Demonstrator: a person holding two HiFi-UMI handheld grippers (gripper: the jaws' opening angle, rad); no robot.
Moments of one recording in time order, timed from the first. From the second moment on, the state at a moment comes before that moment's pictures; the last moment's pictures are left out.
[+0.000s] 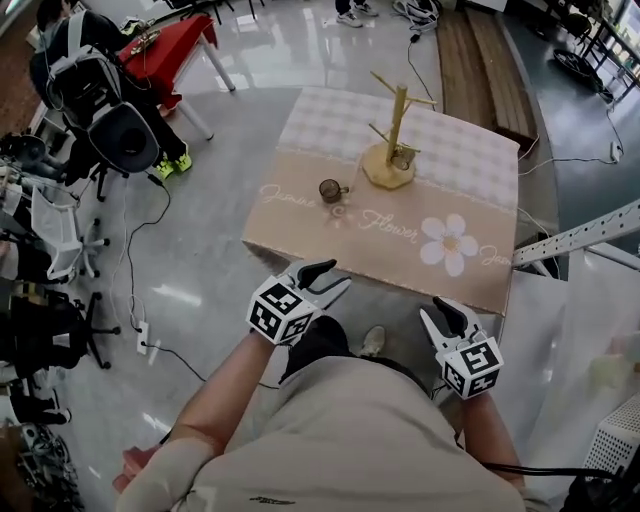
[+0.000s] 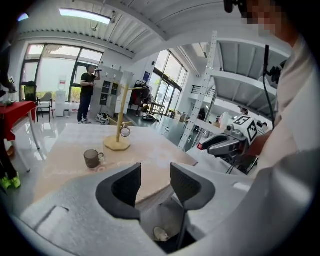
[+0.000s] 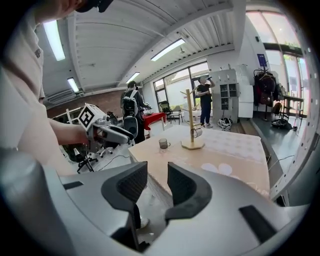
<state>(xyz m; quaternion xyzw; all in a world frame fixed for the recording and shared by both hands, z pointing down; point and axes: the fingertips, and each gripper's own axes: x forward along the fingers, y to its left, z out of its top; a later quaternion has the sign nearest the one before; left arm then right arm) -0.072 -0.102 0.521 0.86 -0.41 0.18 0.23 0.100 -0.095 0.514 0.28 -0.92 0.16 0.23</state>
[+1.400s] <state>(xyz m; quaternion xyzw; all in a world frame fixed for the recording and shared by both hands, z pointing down) -0.175 -0.325 0.660 0.87 -0.21 0.44 0.12 0.064 -0.189 0.513 0.49 -0.81 0.24 0.21</state>
